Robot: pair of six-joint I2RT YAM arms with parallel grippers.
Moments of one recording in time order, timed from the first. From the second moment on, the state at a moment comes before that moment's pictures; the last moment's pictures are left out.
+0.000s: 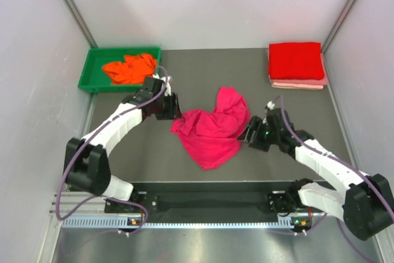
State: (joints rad) left arm -0.34 1.42 1.06 -0.51 0.24 -0.37; right arm 0.39 1.05 0.58 -0.36 -0.24 0.78
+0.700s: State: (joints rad) left arm -0.43 1.63 1.04 -0.52 0.26 -0.37; right arm 1.00 1.33 0.50 -0.03 0.00 1.22
